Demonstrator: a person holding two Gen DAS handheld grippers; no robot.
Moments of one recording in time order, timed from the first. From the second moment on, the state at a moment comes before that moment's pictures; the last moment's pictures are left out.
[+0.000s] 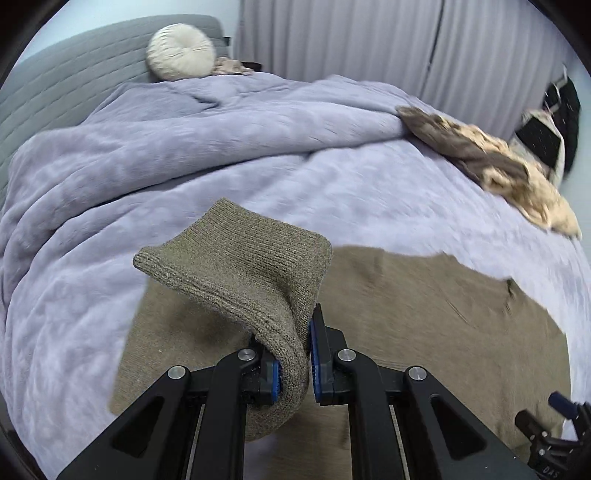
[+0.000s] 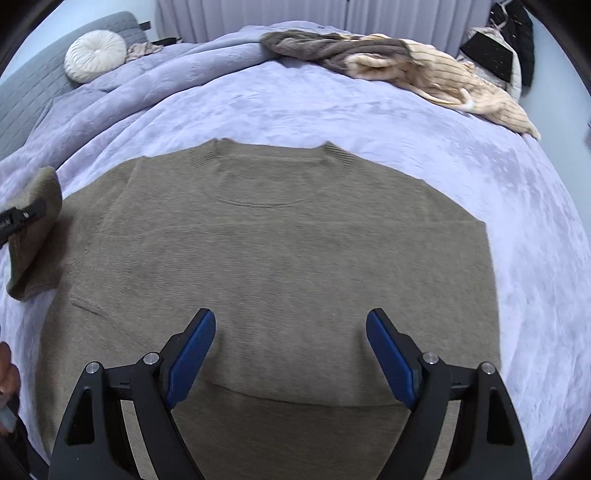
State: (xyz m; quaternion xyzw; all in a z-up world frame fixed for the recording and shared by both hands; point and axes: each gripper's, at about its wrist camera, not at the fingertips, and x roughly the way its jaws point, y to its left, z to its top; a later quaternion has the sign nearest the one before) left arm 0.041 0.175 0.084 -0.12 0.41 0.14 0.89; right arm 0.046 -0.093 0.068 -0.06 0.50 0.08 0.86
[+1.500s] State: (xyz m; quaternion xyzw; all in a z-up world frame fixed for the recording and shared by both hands) left arm 0.023 -0.133 0.057 0.13 0.44 -0.04 0.89; right arm 0.013 -0.271 0.076 0.06 0.46 0.03 0.88
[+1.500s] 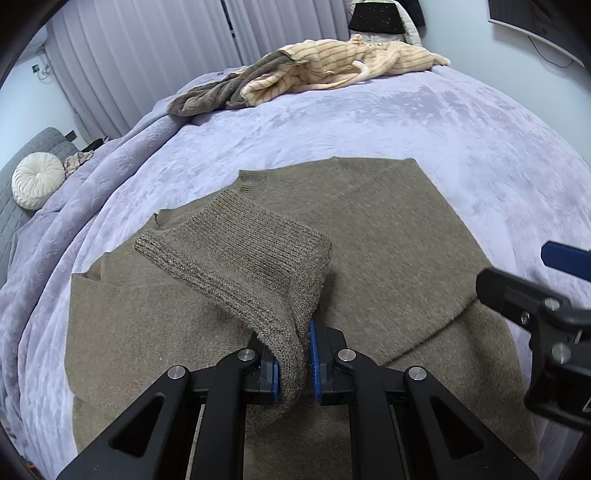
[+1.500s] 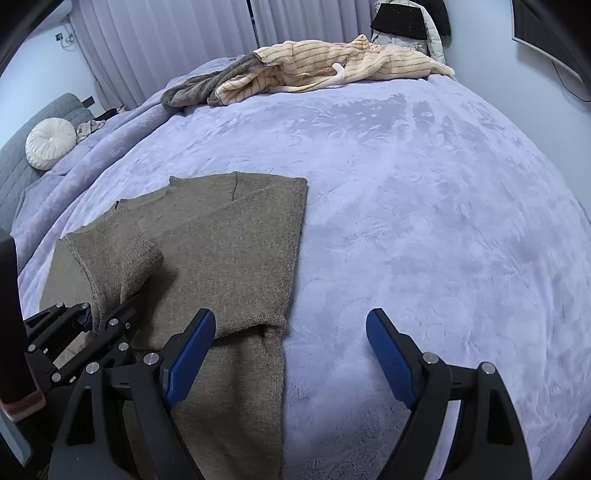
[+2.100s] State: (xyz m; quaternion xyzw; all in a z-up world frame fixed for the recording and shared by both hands) left arm 0.007 -0.107 0.062 0.05 0.45 -0.10 0.89; right arm 0.010 -0.266 0.086 0.08 0.45 0.08 0.89
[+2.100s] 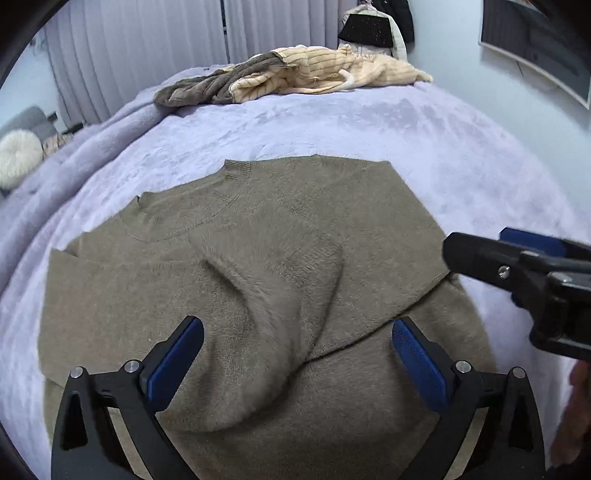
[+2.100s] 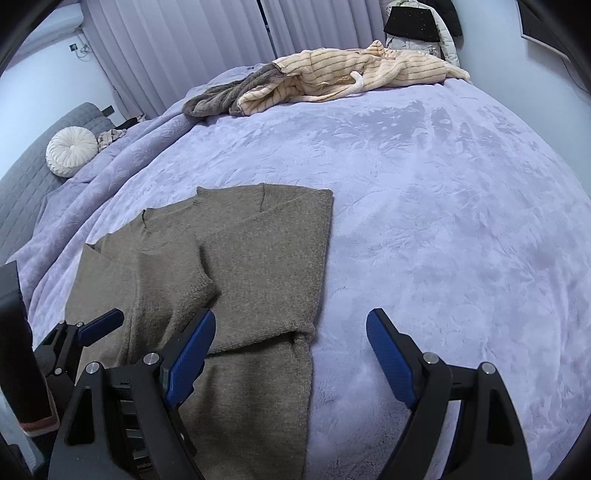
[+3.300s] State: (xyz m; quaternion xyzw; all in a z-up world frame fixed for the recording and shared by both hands) left arm 0.021 0.039 0.047 -0.06 0.48 -0.02 0.87; right arm 0.004 -0.248 0.064 0.16 0.45 0.13 0.87
